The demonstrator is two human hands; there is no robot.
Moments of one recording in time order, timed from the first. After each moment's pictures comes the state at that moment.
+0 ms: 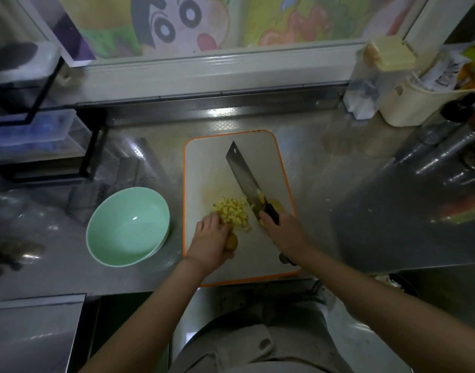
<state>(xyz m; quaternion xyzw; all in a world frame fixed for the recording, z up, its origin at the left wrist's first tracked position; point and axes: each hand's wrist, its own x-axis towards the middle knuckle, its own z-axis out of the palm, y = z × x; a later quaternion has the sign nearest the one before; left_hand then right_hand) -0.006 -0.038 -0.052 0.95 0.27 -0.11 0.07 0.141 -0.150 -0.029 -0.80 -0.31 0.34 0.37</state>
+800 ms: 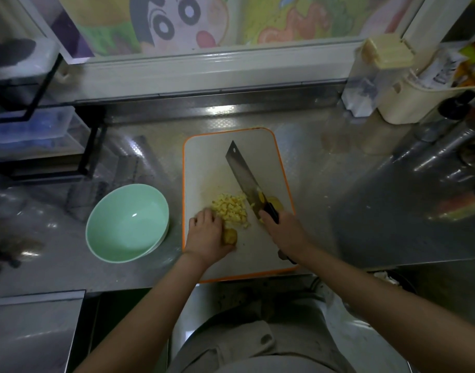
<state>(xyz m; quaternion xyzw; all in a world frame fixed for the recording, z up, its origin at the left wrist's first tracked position) -0.002 -0.037 -0.054 0.93 0.34 -0.13 0.06 0.139 -0.156 -0.026 -0.81 -0.30 0.35 0.37</state>
